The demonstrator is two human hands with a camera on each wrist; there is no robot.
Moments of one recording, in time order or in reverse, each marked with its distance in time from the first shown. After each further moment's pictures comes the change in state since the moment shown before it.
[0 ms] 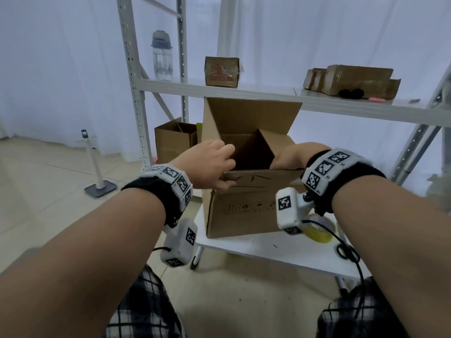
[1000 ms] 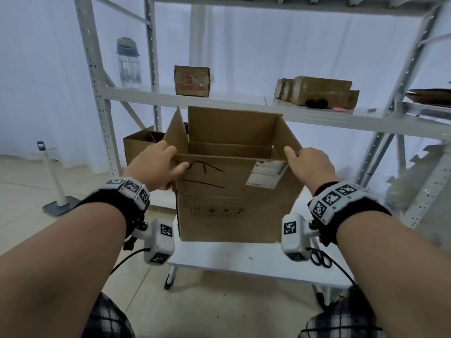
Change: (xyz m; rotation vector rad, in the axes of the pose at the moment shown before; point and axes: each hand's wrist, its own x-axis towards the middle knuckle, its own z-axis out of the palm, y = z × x) left_hand 0.001 -0.035 0.042 -0.351 0.020 -0.625; right_hand 0.001 0.094 0.034 0.469 0.748 0.315
